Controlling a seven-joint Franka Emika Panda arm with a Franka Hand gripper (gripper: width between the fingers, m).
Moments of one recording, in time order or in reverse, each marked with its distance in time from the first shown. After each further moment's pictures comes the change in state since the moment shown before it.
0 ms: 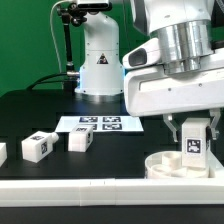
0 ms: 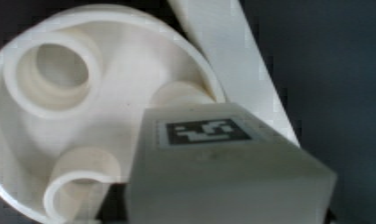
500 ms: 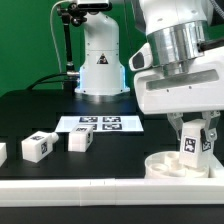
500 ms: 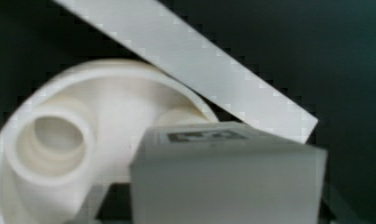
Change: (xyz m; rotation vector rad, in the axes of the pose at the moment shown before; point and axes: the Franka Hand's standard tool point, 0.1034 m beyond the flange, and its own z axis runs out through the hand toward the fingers) arm -0.002 0.000 0.001 0.029 -0.025 0.429
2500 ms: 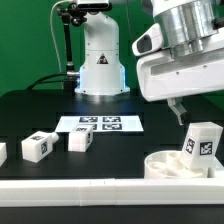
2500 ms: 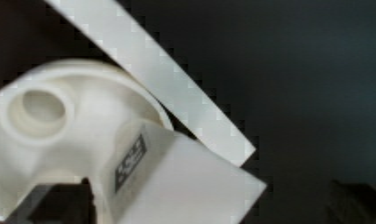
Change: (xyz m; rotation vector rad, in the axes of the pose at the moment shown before) arm -0.016 -0.018 -0.025 0.001 -0.023 -0.417
